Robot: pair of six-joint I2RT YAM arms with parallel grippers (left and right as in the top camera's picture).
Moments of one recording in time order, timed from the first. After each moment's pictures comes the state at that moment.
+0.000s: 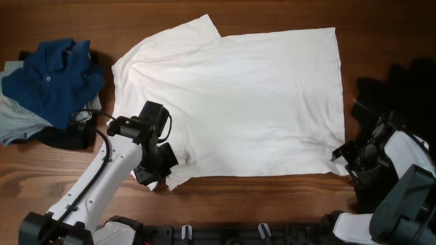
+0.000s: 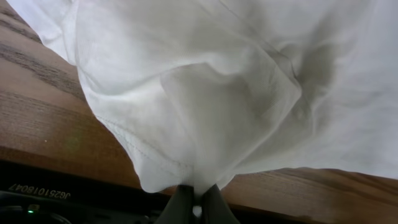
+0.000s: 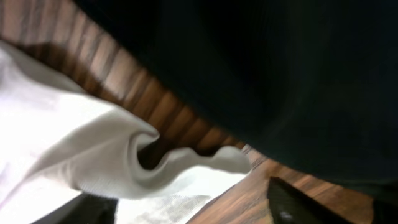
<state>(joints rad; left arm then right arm) -0.31 1.36 0.84 -1.15 0.18 -0.76 -0.50 1.55 0.73 -0.89 -0.08 0.50</state>
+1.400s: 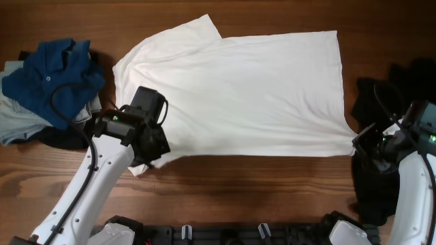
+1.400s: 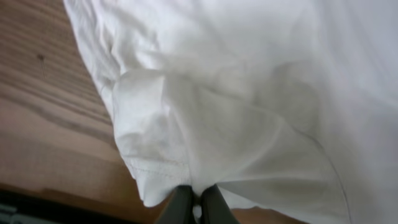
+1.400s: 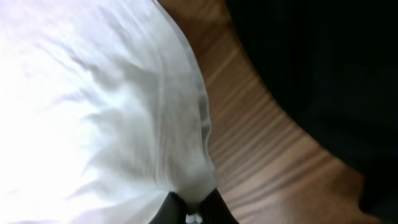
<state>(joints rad) -0.31 1.30 1.01 -1.17 -0.06 -0.64 -0.50 1.20 0.93 -1.06 -0.22 0.43</state>
